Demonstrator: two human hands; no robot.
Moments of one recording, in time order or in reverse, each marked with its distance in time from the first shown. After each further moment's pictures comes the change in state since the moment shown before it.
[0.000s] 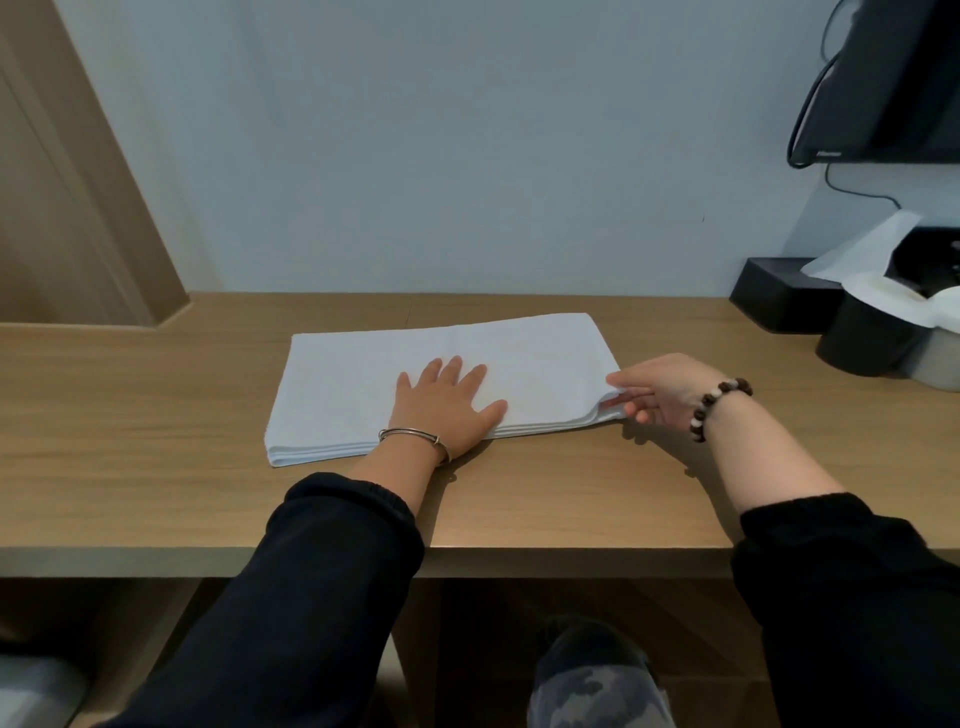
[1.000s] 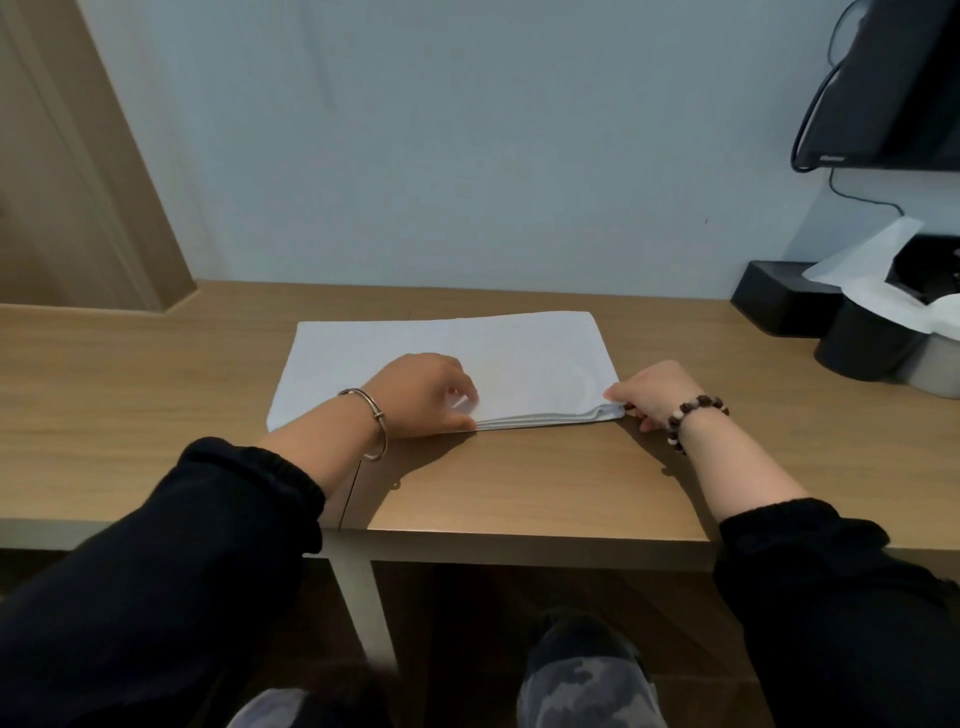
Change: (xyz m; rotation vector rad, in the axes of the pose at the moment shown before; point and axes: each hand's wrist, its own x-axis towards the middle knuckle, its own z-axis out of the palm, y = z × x) left_hand -0.026 -0.021 -0.050 -0.101 0.020 0.354; right_hand 0.014 0.014 0.008 -0.535 0.302 -0.030
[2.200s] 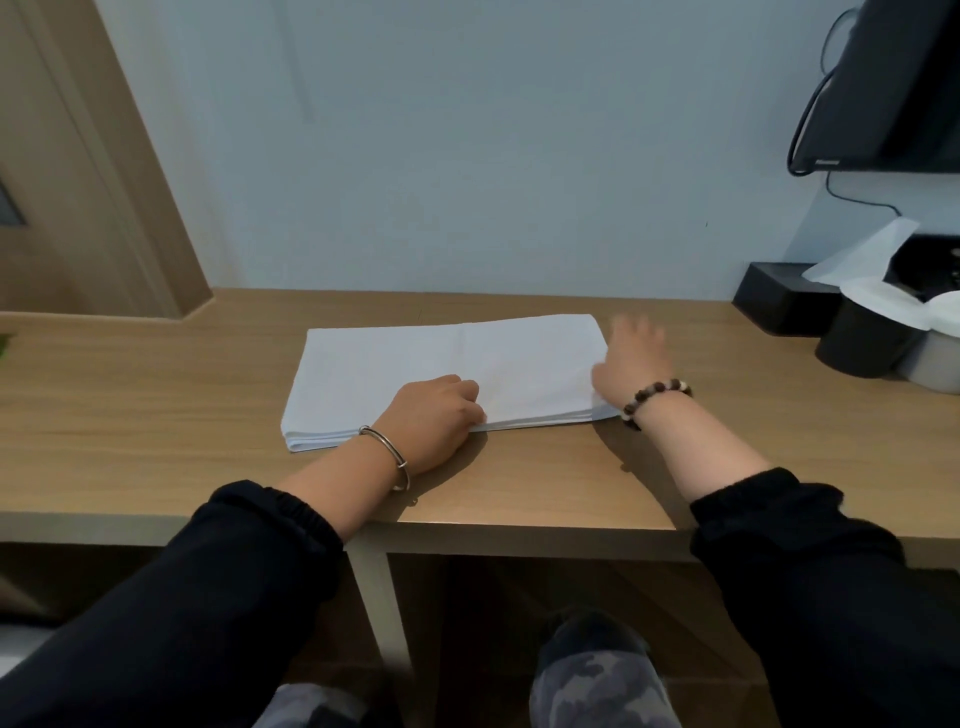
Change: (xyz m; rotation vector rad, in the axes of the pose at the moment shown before) left_hand -0.021 0.013 0.024 0.258 0.147 0.076; right_hand 0.001 -0.031 0.021 -0.397 0.309 -0.353
